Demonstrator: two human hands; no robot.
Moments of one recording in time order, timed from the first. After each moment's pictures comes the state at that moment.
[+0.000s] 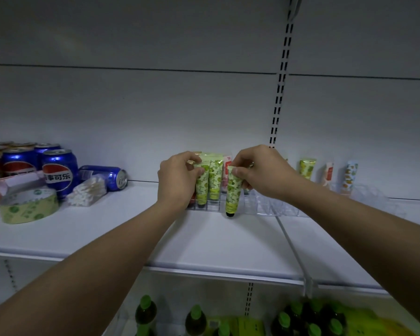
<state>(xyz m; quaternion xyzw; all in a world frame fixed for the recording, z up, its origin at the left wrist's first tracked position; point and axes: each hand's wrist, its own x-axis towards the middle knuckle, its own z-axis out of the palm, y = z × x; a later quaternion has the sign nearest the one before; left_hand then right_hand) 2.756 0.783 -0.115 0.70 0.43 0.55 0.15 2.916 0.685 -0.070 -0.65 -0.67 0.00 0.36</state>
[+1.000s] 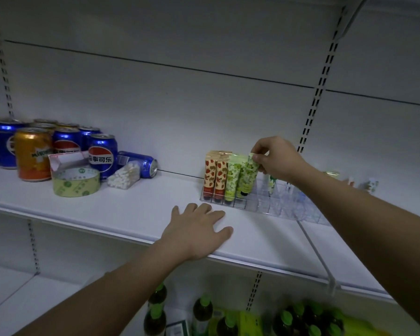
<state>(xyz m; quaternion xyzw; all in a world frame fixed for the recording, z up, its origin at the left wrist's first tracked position) 2.684 0.728 -0.175 0.89 0.43 0.10 0.04 2.878 0.715 -0.041 -0.69 -0.65 -0.05 0.32</state>
